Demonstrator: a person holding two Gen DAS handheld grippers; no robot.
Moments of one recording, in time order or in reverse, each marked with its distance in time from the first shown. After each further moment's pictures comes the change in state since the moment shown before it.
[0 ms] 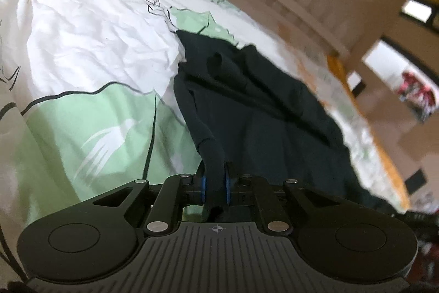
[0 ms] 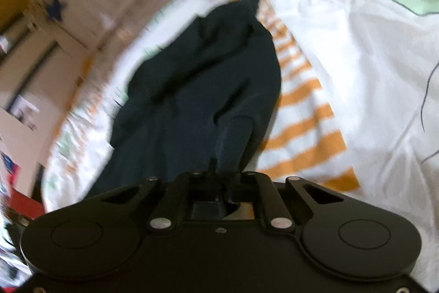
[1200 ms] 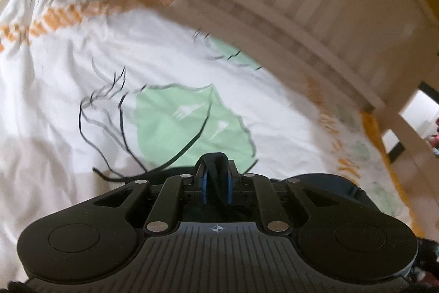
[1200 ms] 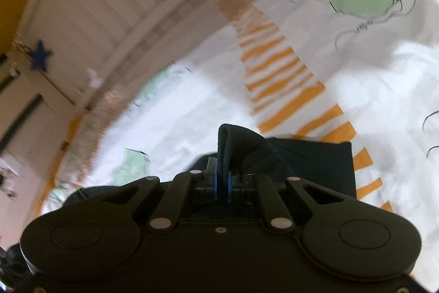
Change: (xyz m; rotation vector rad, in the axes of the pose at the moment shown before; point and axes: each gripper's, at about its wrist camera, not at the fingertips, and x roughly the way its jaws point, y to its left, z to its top) left arm 0.212 -0.016 0.203 -0.008 -0.153 0.100; right arm 0.205 0.028 0.214 -0.030 -0.187 -0.037
